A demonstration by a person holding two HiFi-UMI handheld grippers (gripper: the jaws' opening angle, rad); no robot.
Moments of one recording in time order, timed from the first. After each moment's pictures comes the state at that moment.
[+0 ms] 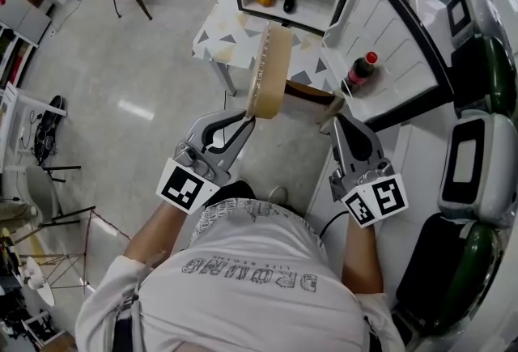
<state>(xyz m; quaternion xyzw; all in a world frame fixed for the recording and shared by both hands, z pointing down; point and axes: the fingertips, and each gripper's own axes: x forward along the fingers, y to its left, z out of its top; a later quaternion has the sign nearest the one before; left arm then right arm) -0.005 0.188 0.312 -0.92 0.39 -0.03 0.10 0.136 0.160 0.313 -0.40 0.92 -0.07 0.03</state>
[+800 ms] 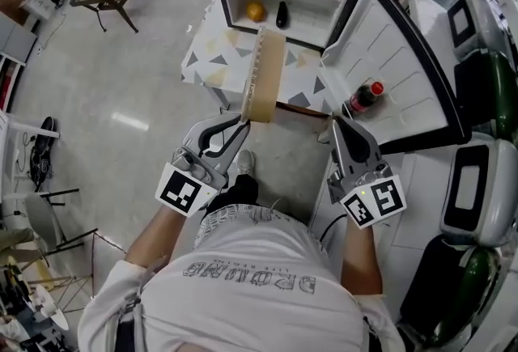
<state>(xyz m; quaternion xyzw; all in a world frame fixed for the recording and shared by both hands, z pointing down) -0.033 0.085 0.334 -0.93 0.37 -0.04 0.08 0.119 0.065 0.331 -0.43 0.90 -0.08 0.03</state>
